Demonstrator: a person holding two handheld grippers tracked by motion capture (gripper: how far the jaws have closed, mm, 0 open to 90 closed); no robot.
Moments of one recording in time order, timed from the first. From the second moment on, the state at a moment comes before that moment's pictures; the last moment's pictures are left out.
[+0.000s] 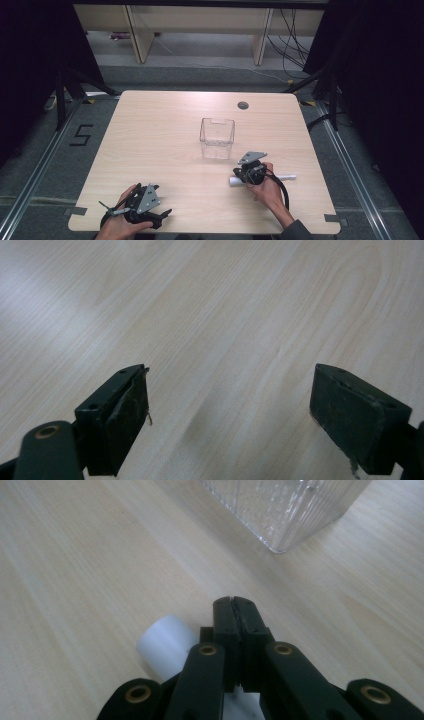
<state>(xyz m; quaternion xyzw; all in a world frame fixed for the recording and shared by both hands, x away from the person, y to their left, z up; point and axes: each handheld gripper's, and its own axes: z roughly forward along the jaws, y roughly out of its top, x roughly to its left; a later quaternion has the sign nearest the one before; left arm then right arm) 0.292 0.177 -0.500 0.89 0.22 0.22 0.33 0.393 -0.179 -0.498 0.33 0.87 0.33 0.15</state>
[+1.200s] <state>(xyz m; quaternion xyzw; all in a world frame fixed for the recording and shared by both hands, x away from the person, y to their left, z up) 0.292 0.179 -0.500 0.89 0.23 0.23 0.33 0.334 -0.195 -0.498 0.30 0.90 0.30 0.10</state>
